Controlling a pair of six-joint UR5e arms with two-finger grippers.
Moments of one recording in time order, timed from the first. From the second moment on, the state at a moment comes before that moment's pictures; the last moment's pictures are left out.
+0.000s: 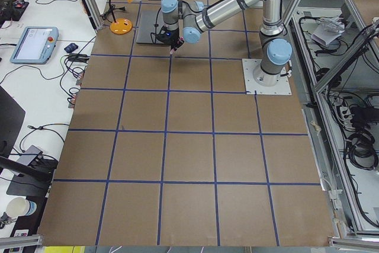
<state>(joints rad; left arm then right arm) -1.63 -1.89 -1.93 -0.92 1.51 -1.18 1.62 -1.43 1.42 -1.57 -1.59 0.16</state>
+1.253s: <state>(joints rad) -1.91 -2.01 -1.88 -0.79 1.51 -1.72 1.64 -1.50 1.44 -1.58 -1.57 0.16</state>
